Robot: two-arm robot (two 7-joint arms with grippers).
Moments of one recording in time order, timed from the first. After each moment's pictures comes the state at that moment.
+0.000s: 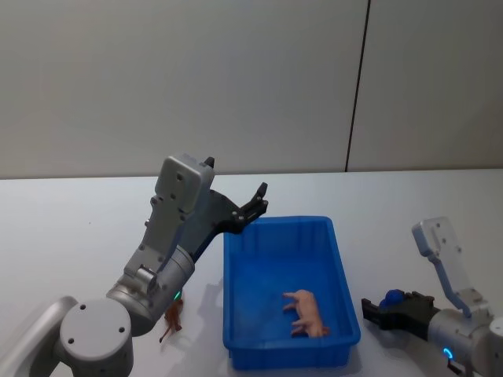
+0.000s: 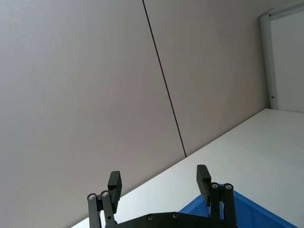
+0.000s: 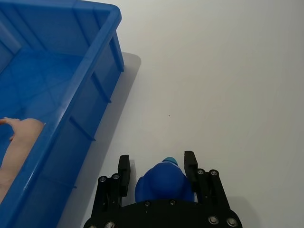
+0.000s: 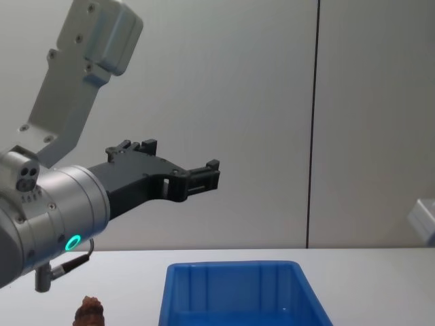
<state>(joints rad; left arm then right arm) -0.24 0.38 0.45 -1.63 -0.20 0.01 -0.01 0.17 0.18 -0.23 -1.41 0.18 0.60 0.20</state>
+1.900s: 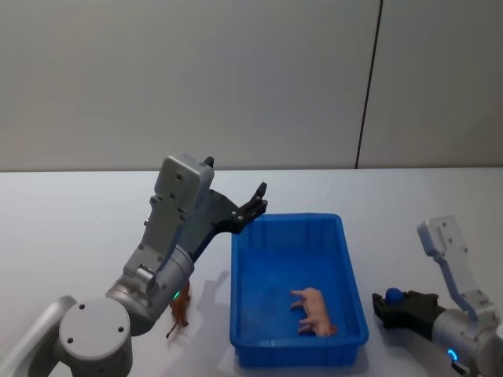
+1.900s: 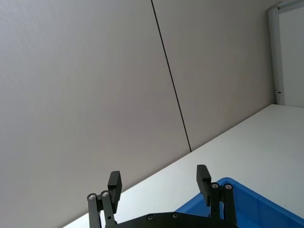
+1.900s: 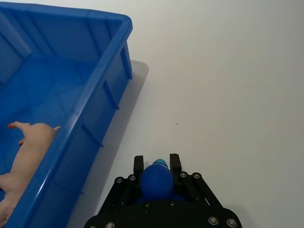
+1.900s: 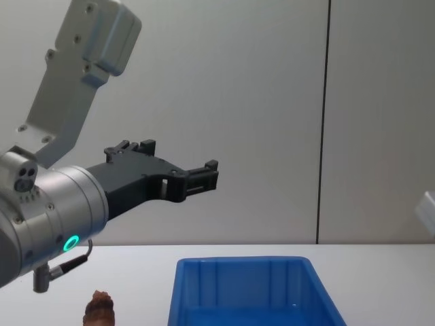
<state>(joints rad) -0.24 0.38 0.45 -1.63 -0.20 0.01 -0.01 0.15 0.19 -0.23 -1.45 0.18 0.56 0.19</state>
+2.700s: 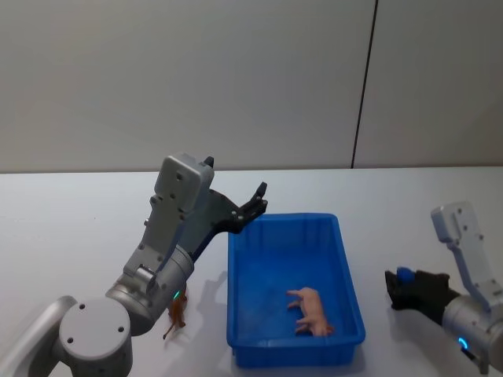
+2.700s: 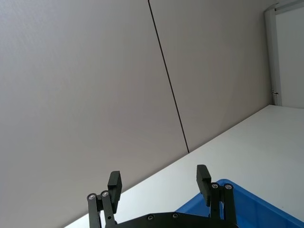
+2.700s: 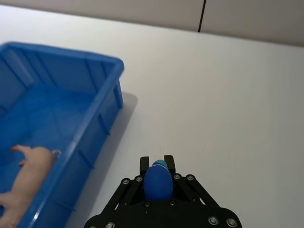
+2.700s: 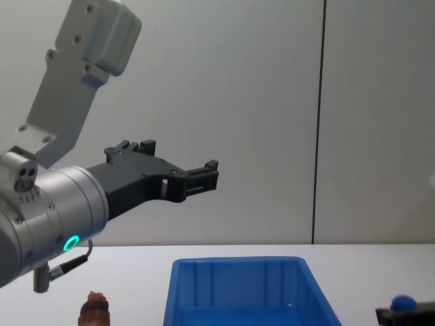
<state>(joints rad) -0.24 0.38 0.45 -1.63 -0.20 0.01 -0.01 0.13 0.21 -0.21 -1.50 0.16 0.49 0.18</state>
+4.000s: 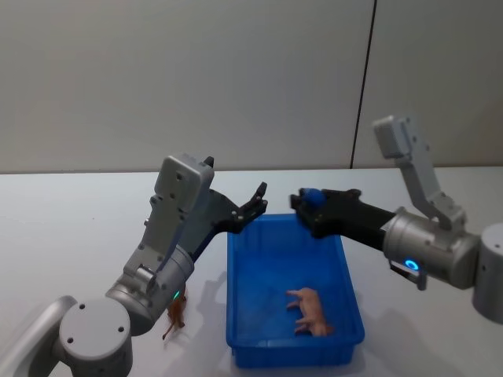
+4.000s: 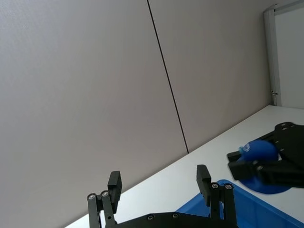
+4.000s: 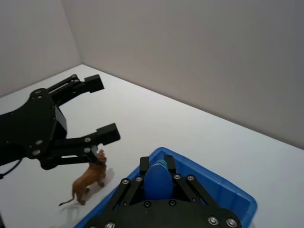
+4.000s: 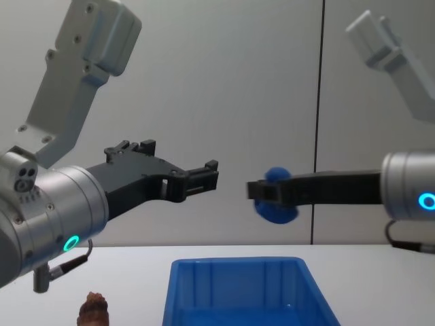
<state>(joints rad) -0.24 0.38 0.45 -1.63 -0.20 0.01 -0.01 0.35 0.13 -0.26 -1.50 0.18 0.43 0.57</state>
